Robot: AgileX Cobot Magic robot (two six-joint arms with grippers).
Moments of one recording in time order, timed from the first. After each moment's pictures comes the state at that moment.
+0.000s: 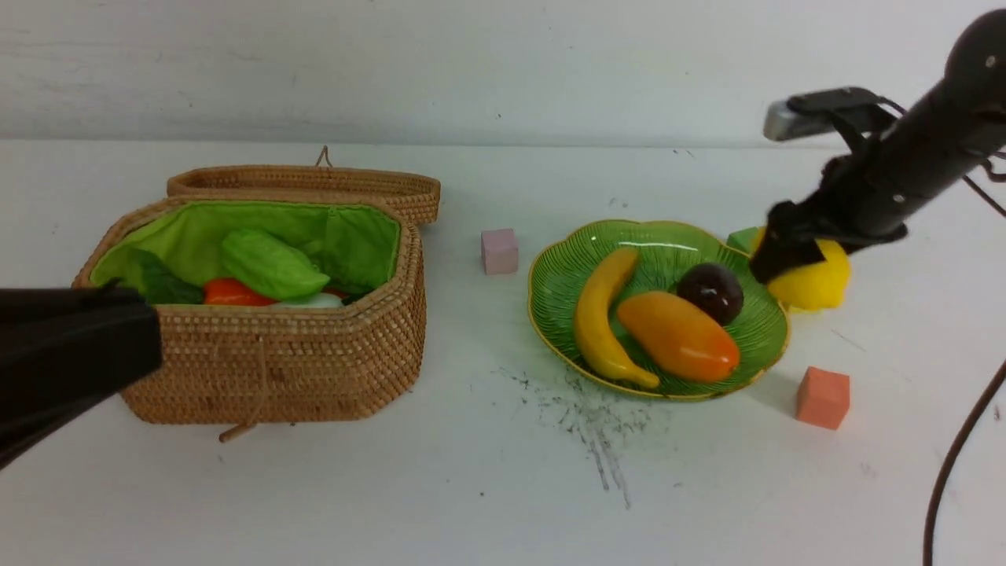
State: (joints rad) right arm 0.08 1.96 -1.71 0.36 0.96 -0.48; left arm -0.55 0.53 -0.85 -0.42 0.59 0.34
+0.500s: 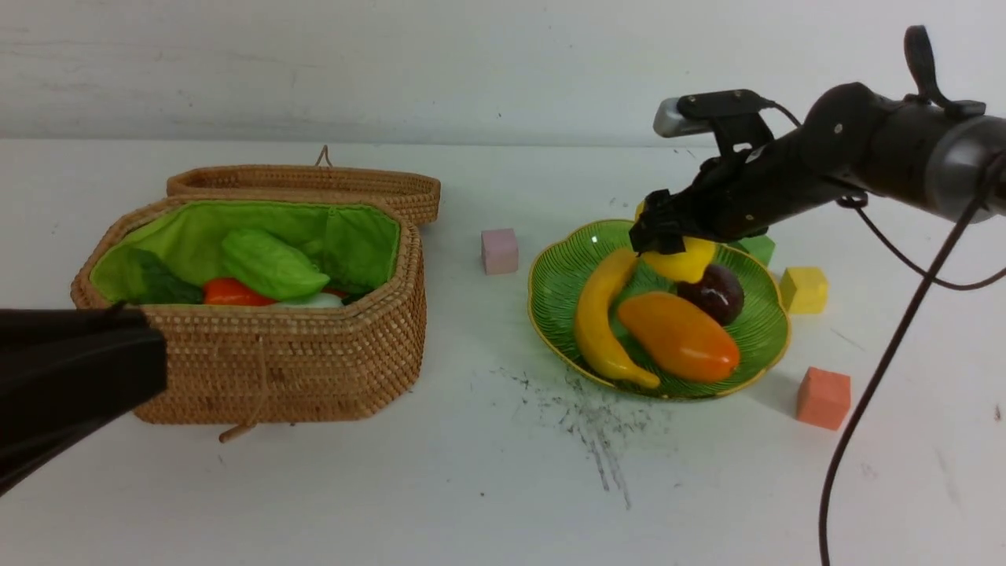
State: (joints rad) right arm 0.19 2.10 -1.70 0.46 0.53 -0.47; left arm -0.55 0.53 -0.85 -0.42 0.62 0.34
